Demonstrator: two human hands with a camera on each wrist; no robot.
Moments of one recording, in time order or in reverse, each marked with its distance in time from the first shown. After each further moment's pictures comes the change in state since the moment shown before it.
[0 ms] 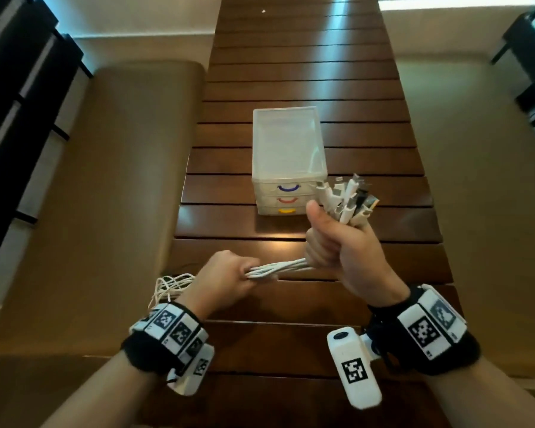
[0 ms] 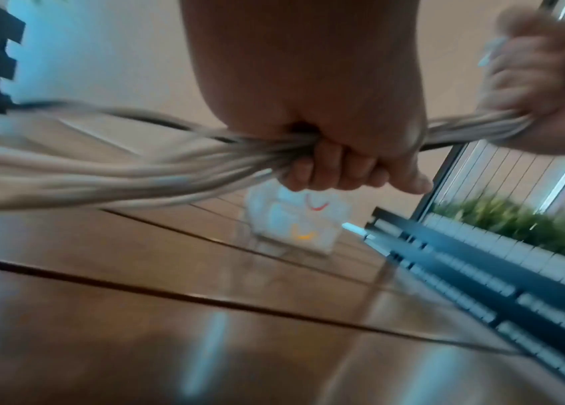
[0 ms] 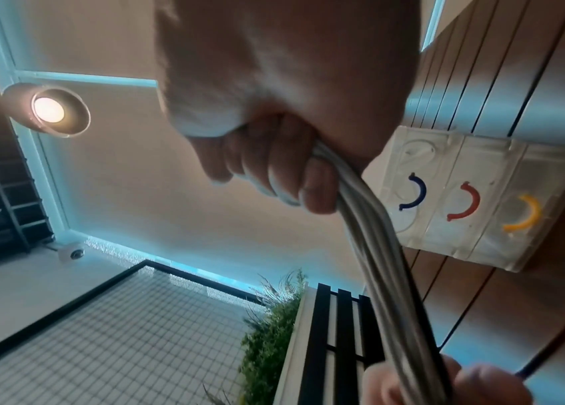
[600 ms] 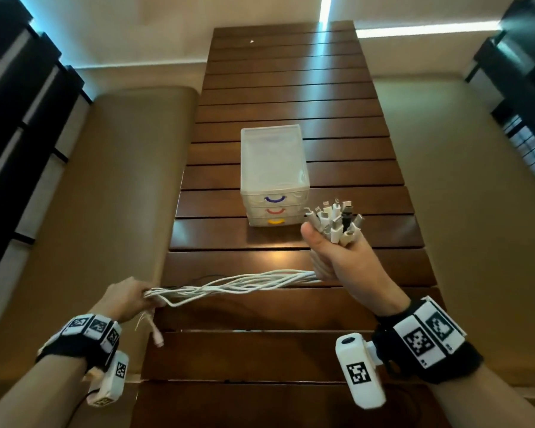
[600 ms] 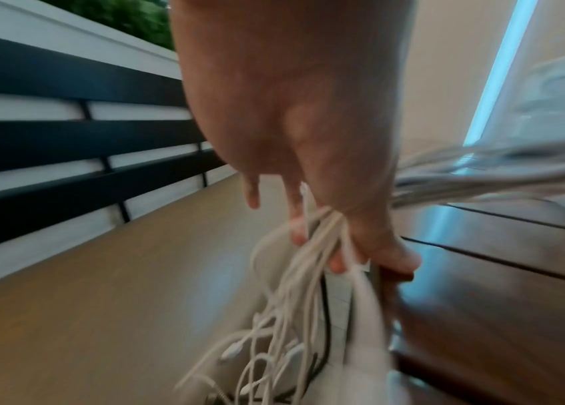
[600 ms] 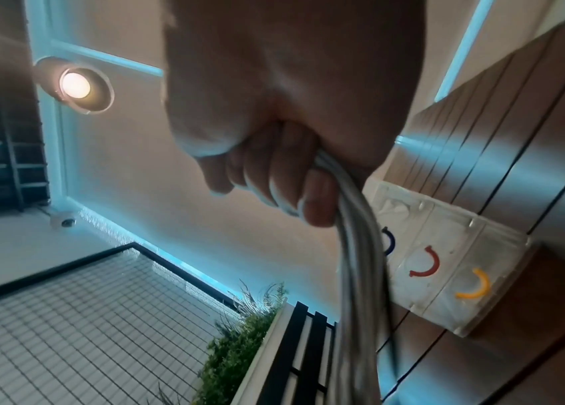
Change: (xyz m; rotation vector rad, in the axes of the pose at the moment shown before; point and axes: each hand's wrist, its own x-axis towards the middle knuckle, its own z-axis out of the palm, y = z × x) left_hand -0.071 -0.167 -0.029 0.313 -0.224 -0.547; right_hand -0.024 -0.004 -0.018 -0.184 0.069 -0.009
